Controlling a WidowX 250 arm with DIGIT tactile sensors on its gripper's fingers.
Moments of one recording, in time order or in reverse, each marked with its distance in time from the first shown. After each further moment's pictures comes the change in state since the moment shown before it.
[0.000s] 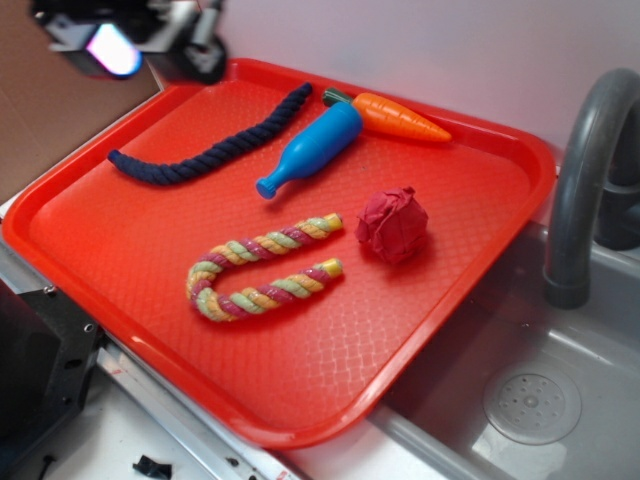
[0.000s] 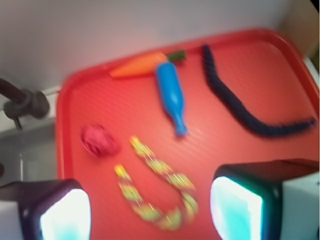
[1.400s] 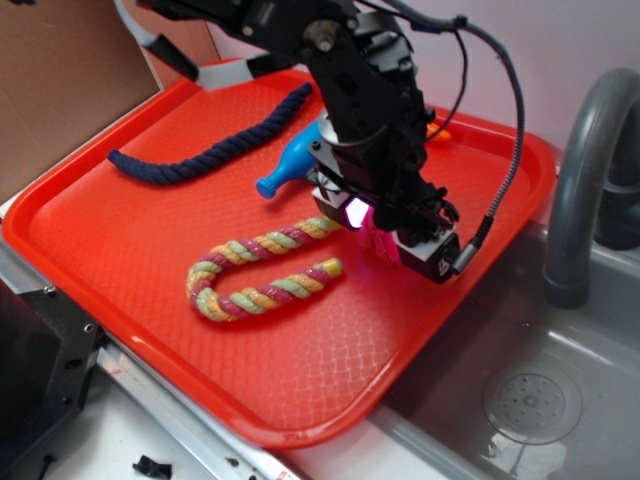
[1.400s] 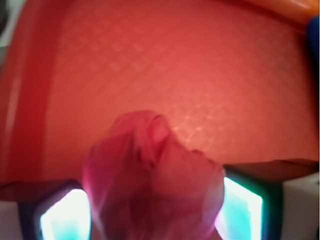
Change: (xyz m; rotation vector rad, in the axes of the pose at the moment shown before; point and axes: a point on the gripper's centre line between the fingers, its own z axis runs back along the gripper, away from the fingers) arm -0.003 -0.055 -0.157 0.167 0.166 -0.169
